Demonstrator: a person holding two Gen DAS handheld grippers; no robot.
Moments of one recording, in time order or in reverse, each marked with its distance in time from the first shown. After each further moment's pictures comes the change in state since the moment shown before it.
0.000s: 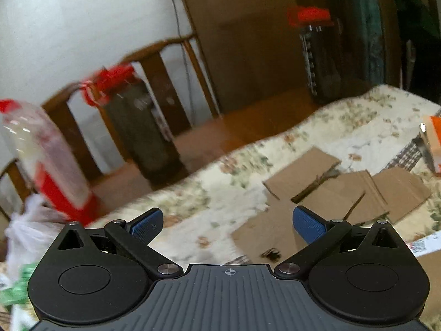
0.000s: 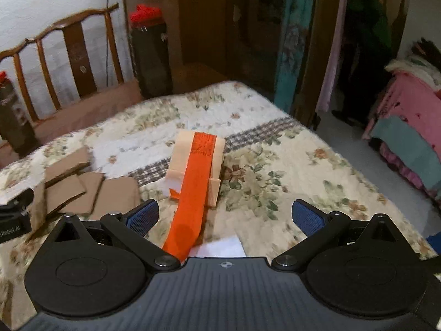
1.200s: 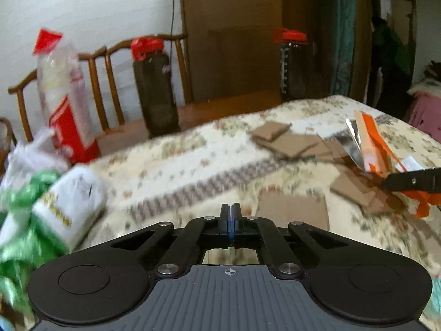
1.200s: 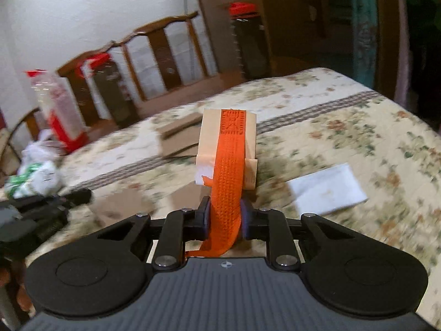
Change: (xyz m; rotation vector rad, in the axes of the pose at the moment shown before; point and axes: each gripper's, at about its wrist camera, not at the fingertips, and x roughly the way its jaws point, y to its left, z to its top) left arm -0.087 0.058 -0.091 -0.131 -0.047 -0.208; right arm -0.059 0.040 -0.076 -0.031 -0.040 0.394
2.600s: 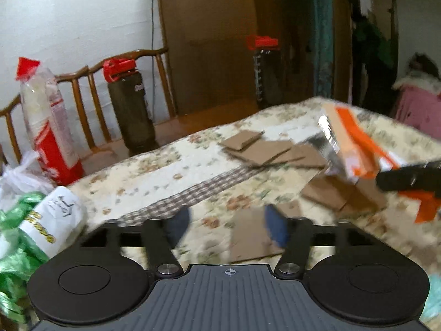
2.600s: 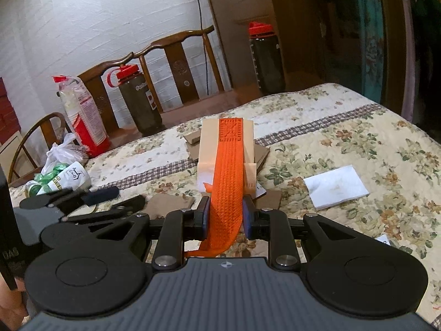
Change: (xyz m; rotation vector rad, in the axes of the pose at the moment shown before) left arm -0.004 -0.031 0.006 0.075 -0.059 -0.050; right arm -0.034 0.014 -0.011 -0.023 -0.064 0.033
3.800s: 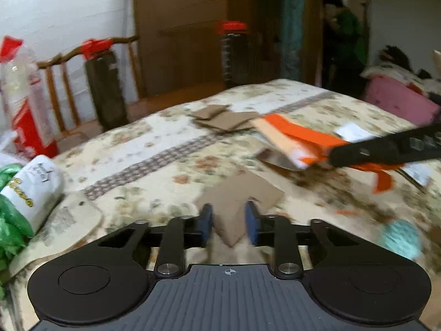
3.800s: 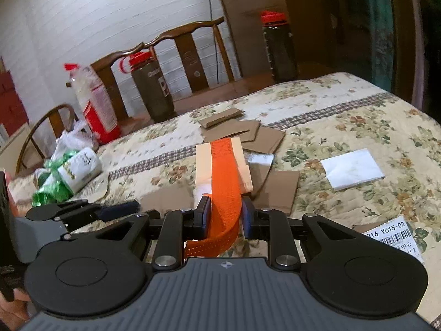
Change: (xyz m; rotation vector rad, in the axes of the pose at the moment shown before) left arm -0.019 -0.001 -0.040 0.066 0.038 -0.140; right arm 0.001 0.013 -0.016 -0.020 0.031 0.038
